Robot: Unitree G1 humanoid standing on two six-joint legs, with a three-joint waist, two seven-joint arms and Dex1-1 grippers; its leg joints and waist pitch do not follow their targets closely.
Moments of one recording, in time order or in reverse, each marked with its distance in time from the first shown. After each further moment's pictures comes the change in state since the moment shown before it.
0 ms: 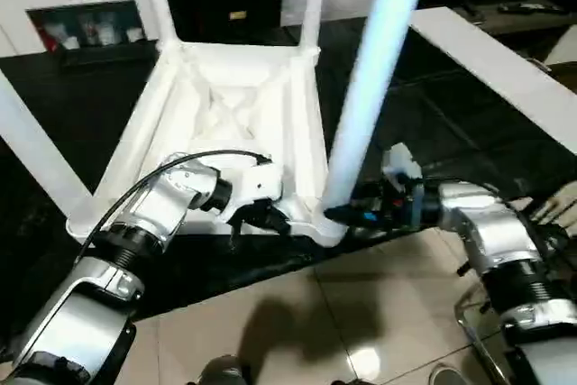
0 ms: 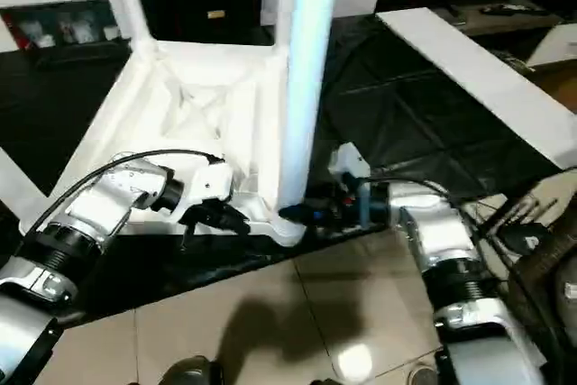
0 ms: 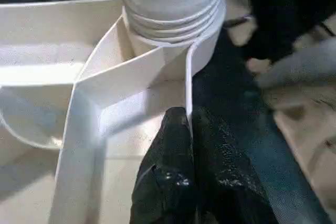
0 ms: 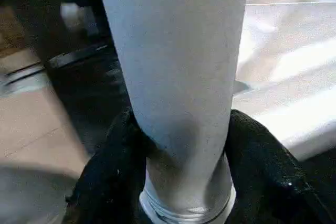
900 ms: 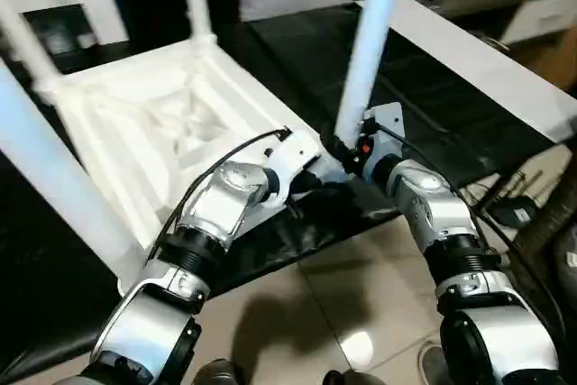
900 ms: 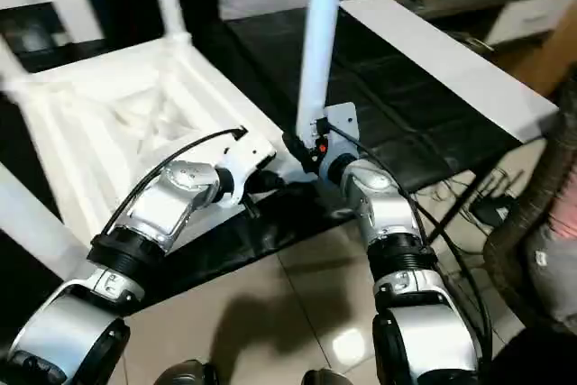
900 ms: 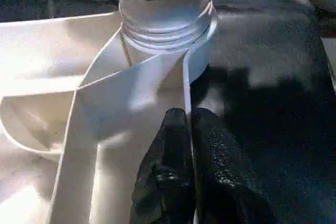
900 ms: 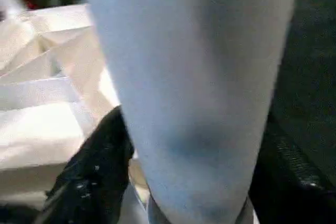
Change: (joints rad) left arm -0.025 -0.255 0.102 -0.005 0.029 0.261 0.488; right arm -0.139 0.196 -0.154 0.165 -0.052 -0.006 -0.621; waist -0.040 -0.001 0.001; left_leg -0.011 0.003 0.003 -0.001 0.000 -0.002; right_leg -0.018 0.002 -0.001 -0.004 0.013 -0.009
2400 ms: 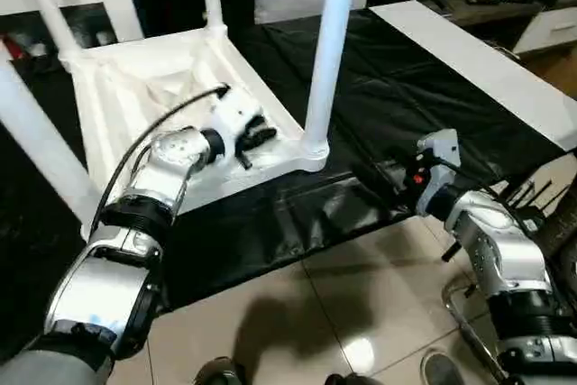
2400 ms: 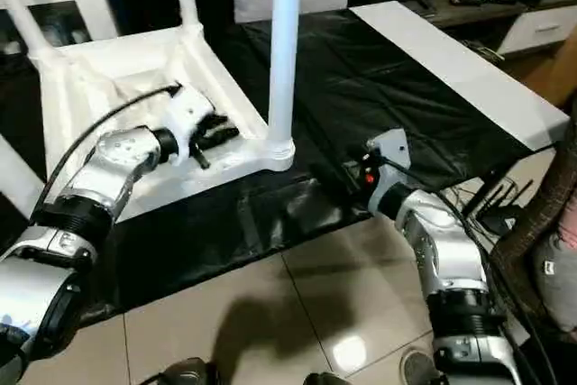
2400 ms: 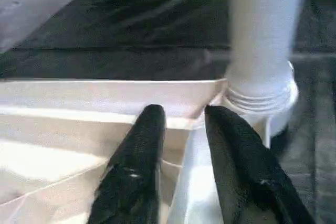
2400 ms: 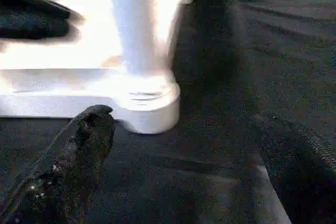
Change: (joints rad) left arm -0.098 0.142 0.233 0.255 -0.147 -0.401 0.176; right arm 0.319 -0.152 -0.060 -0.445 0.078 0.164 0.052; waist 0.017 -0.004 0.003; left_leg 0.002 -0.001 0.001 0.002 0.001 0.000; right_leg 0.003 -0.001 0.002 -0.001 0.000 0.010
